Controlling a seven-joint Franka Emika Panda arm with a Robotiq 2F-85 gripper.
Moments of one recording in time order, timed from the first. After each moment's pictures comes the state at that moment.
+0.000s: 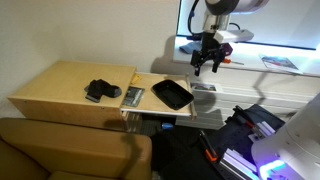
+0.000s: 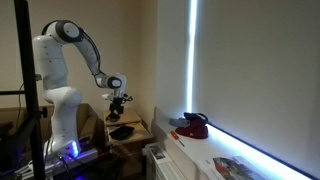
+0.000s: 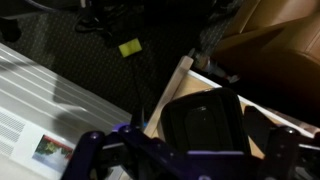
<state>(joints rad) -0.01 -0.19 -0.05 -2.72 0.03 2.37 0.05</state>
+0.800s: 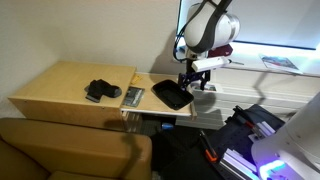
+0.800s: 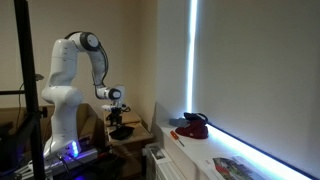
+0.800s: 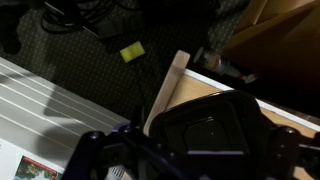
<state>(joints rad) 0.03 0.14 0.00 -2.66 0.00 2.61 0.24</state>
